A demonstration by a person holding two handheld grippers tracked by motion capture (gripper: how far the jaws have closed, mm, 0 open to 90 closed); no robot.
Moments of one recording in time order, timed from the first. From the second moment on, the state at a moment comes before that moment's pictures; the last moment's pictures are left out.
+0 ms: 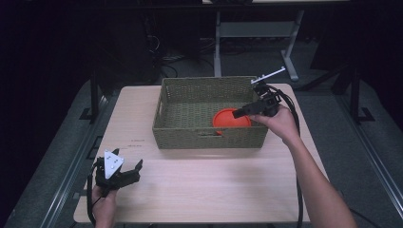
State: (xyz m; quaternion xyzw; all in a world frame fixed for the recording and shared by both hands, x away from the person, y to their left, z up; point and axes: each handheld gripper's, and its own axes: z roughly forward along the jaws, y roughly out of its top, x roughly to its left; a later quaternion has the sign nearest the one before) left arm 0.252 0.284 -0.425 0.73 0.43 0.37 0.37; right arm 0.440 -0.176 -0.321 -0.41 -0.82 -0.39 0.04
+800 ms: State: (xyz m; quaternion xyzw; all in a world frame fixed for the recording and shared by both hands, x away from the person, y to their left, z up) left arm 0.252 0.284 -0.425 0.74 0.43 0.37 0.37; right arm 0.413 -0.197 -0.327 -0.41 -0.82 -0.40 0.04
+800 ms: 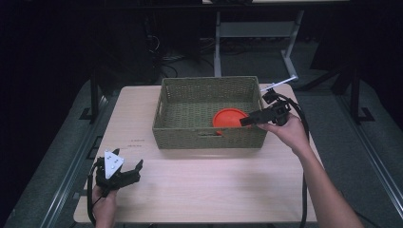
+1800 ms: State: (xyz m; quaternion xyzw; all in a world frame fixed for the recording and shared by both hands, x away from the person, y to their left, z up) left arm 0.252 0.283 -0.426 0.73 0.43 0.37 0.37; right arm 0.368 -0.231 -0.352 -0.41 -0.82 -0.41 0.03
